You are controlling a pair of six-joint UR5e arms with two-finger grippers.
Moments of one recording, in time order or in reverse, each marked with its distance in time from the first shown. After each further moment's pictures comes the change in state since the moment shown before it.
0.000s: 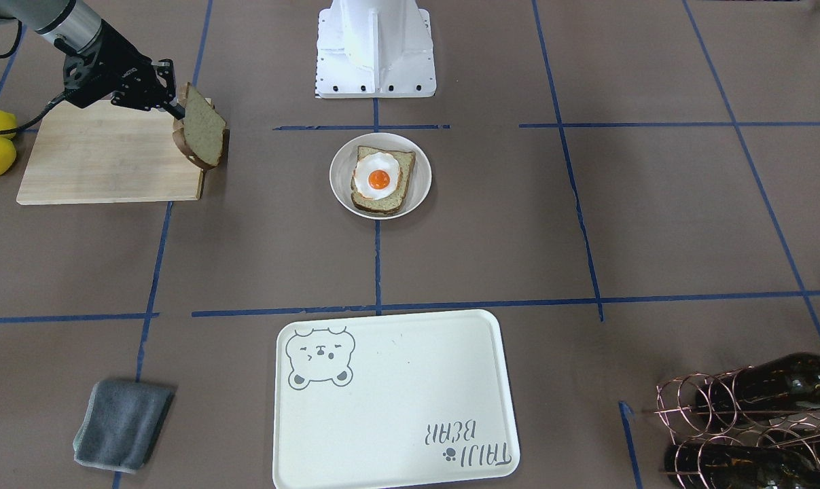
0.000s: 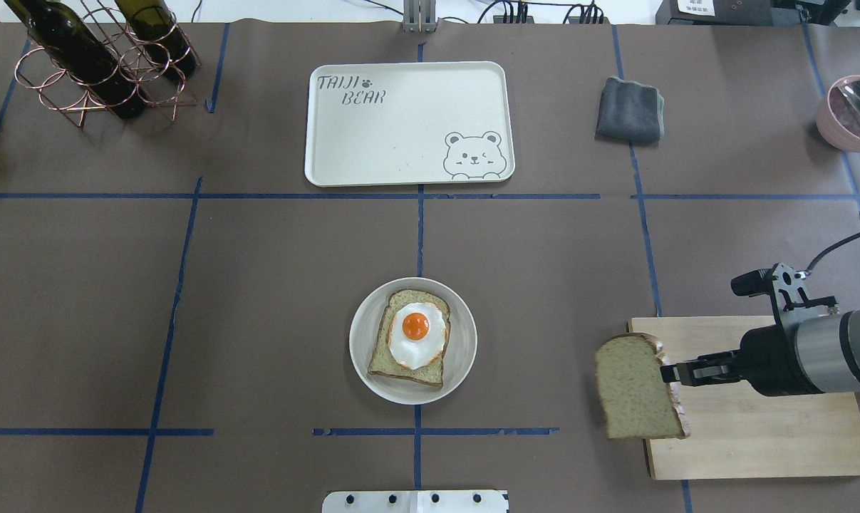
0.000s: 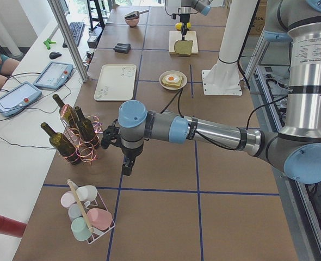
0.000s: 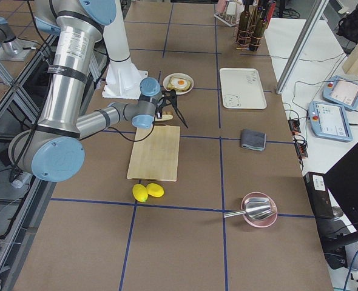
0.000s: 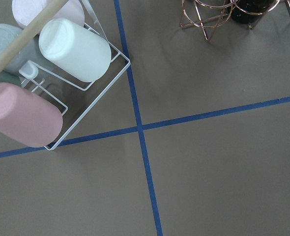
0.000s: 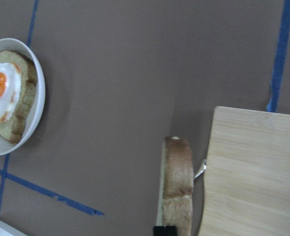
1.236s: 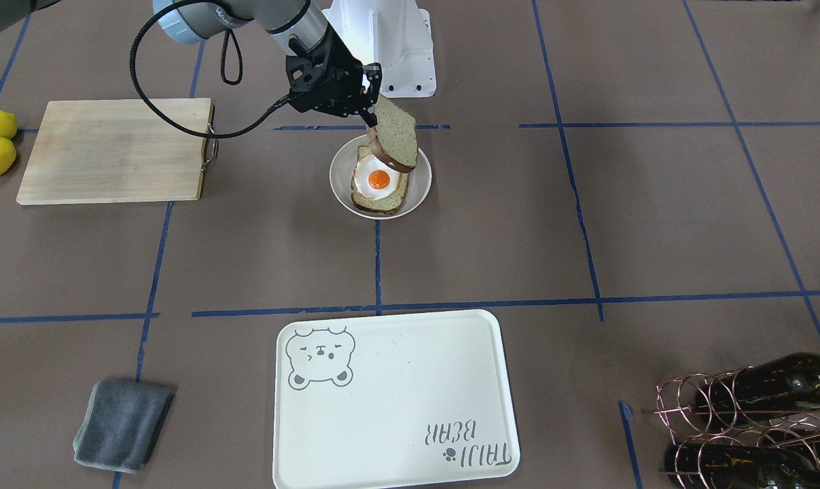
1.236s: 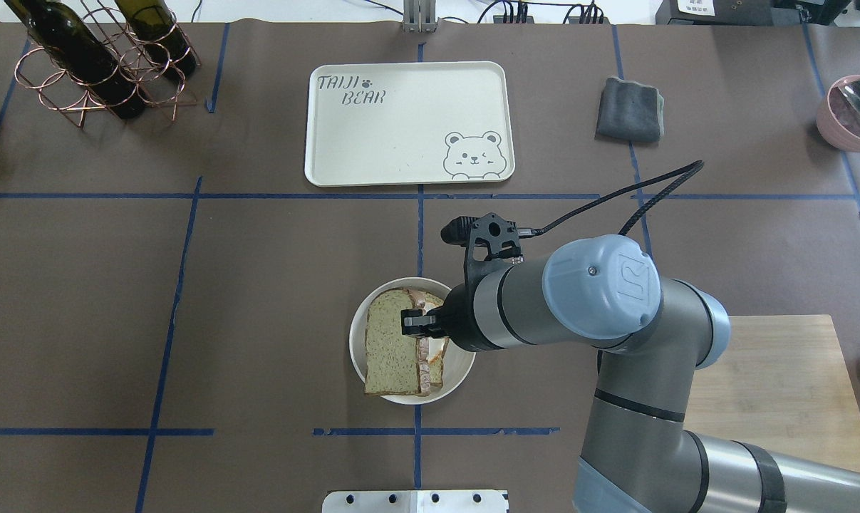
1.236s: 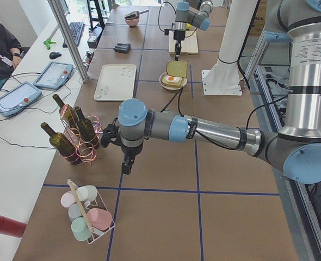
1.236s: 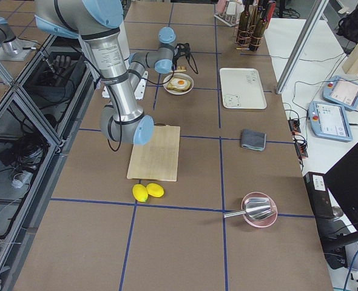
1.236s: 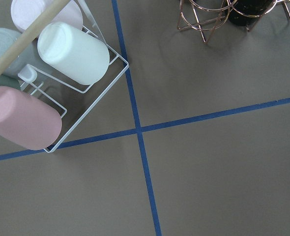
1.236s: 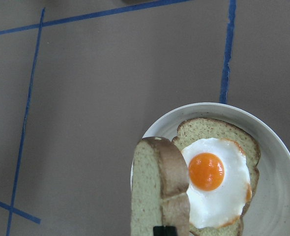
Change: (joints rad) left arm 0.000 -0.003 -0.009 0.000 0.000 0.000; right arm -0.140 0.768 -0.183 -0.540 -0.185 0.139
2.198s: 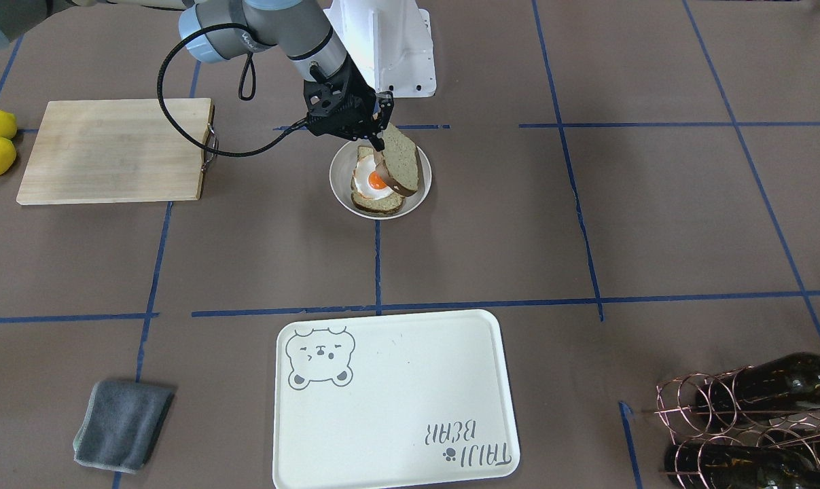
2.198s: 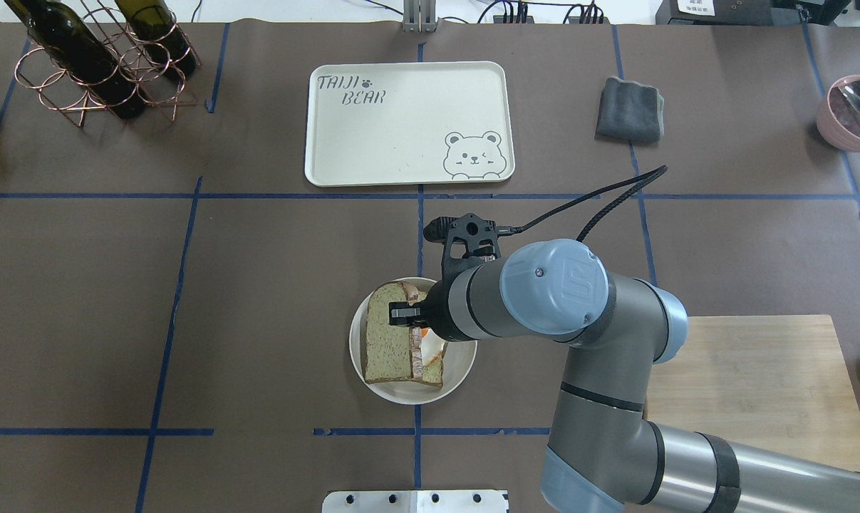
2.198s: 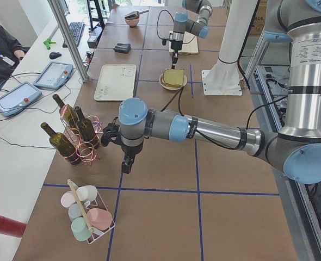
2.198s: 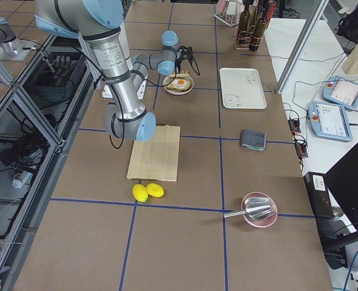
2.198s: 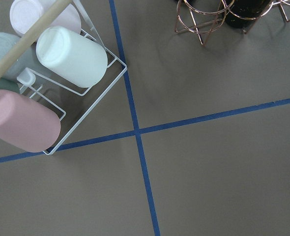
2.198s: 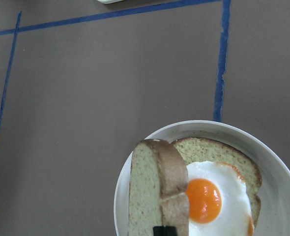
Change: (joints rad) left arm 0.000 0.001 -0.004 0.000 0.000 0.000; right arm -0.004 0.048 -0.105 0.005 -0.050 -0.007
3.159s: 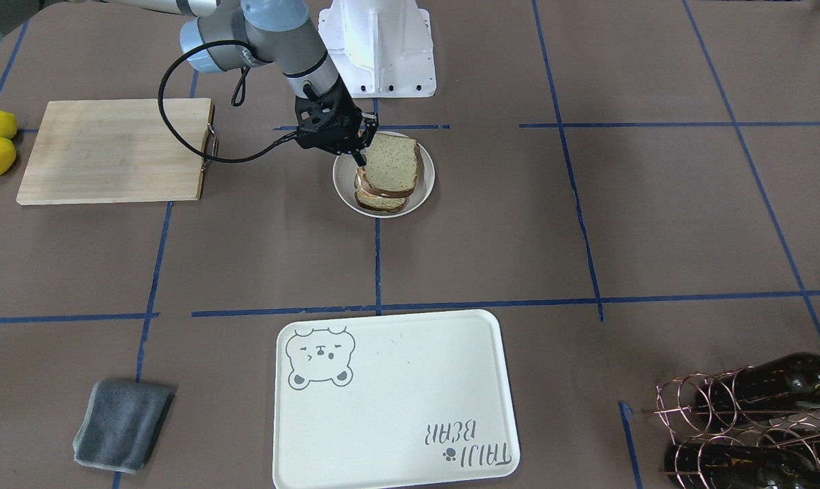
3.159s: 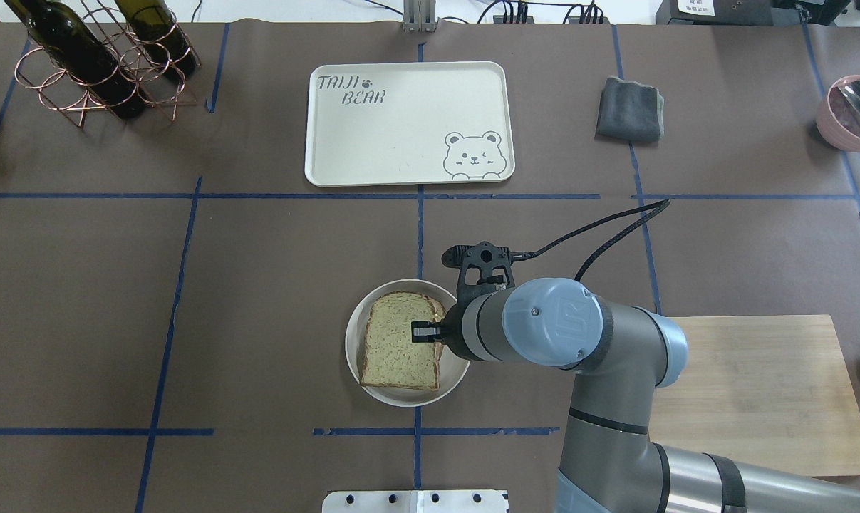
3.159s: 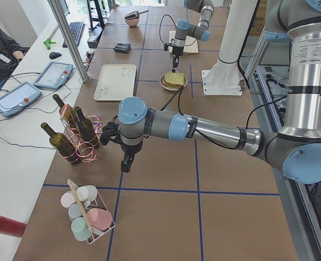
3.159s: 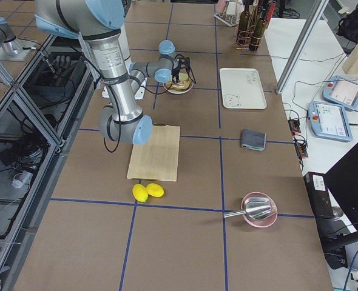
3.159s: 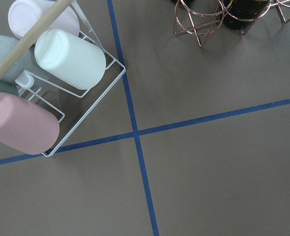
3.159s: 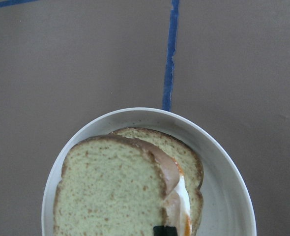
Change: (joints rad) left arm 0.001 -0.005 -0.001 0.000 -0.001 0.000; right arm -0.054 -0.058 -0.022 0.002 -0.098 0.015
